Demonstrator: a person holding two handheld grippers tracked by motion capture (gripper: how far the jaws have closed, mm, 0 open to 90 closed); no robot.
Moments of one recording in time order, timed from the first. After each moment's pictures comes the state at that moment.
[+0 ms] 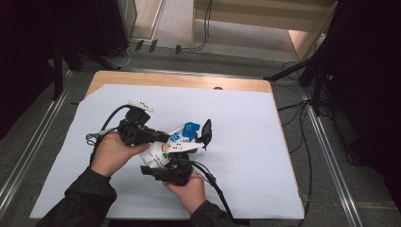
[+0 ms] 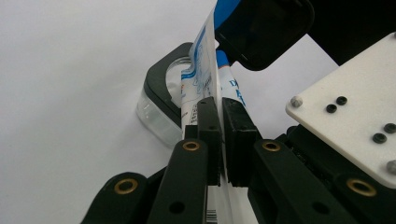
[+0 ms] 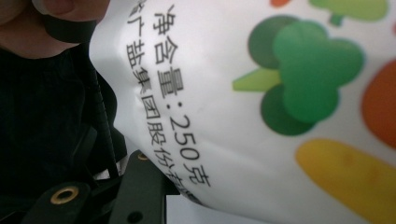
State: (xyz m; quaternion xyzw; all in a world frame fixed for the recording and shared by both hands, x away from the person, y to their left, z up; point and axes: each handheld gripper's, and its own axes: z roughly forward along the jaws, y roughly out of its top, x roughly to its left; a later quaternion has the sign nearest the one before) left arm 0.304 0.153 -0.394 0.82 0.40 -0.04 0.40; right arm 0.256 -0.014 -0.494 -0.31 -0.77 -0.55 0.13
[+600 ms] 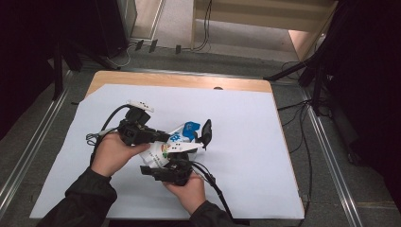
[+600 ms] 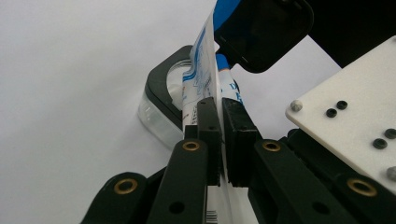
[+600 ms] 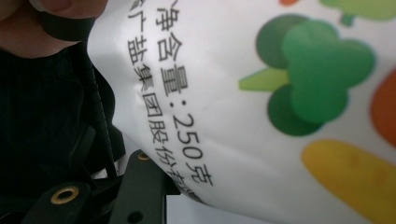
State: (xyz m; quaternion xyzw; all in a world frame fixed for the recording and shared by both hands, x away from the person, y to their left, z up) left arm 0.303 0.152 -0.393 0.82 0.40 -0.03 0.40; right arm 0.256 -0.013 -0.493 -0.31 -0.77 -0.54 0.13
